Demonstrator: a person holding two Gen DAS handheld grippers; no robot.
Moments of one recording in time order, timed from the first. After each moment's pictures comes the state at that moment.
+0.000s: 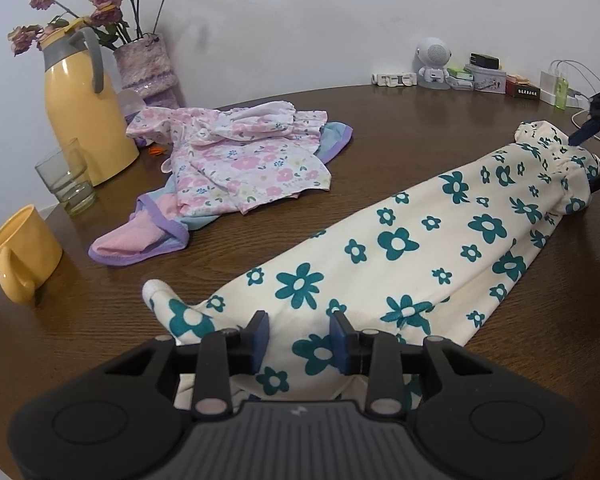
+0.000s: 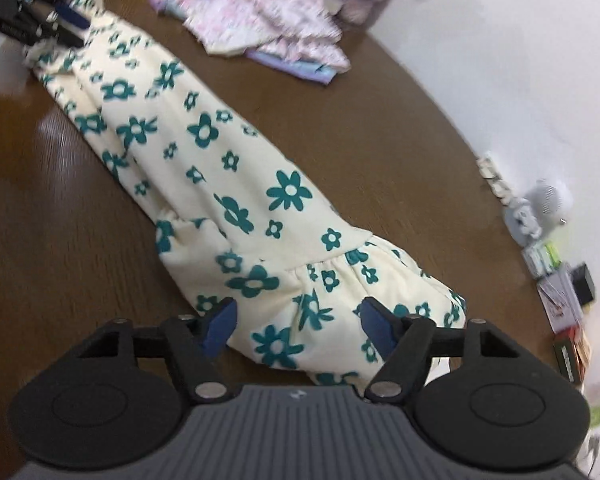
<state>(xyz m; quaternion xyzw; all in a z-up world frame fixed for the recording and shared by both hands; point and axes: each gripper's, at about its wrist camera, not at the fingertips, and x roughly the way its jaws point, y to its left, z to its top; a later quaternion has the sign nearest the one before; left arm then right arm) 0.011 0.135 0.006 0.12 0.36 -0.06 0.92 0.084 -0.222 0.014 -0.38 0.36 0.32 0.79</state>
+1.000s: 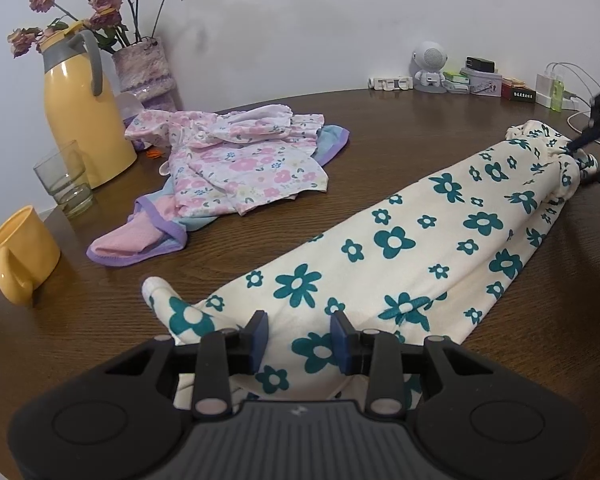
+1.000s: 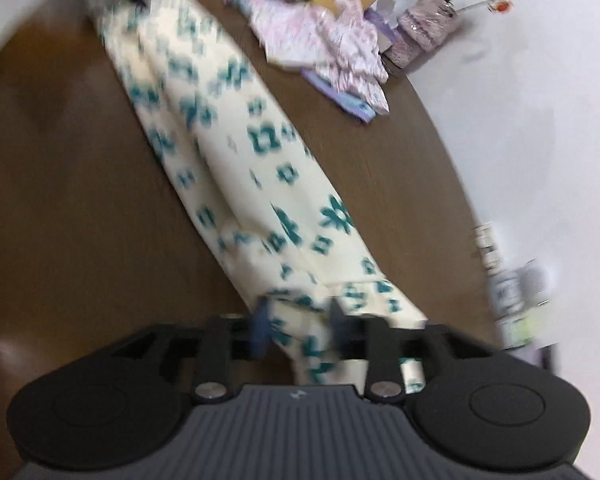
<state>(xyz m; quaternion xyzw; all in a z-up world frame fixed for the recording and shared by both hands) 0.007 0.136 0.005 0.12 0.36 -0.07 0.92 0.051 -0.217 0.023 -0.45 0.29 0.34 0.77</state>
